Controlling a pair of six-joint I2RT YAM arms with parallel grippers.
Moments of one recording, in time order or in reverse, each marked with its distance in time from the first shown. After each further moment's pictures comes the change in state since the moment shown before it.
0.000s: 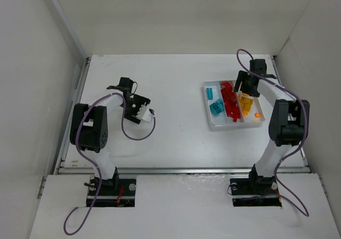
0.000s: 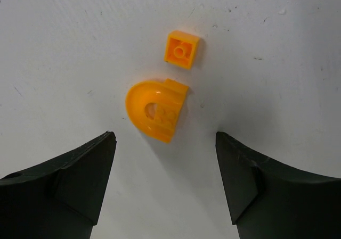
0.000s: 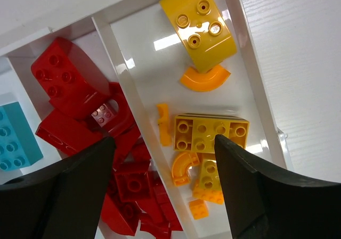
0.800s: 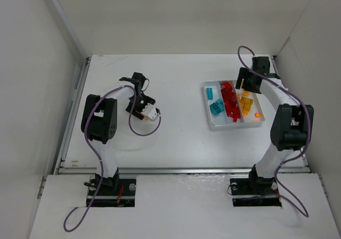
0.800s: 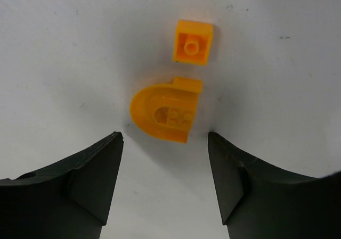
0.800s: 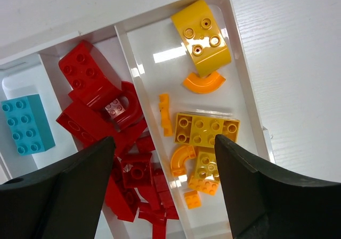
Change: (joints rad) left arm -0.098 0.173 0.231 -0.182 -0.223 0.014; right arm 0.000 -0.070 0.000 -0.002 -0.012 -0.060
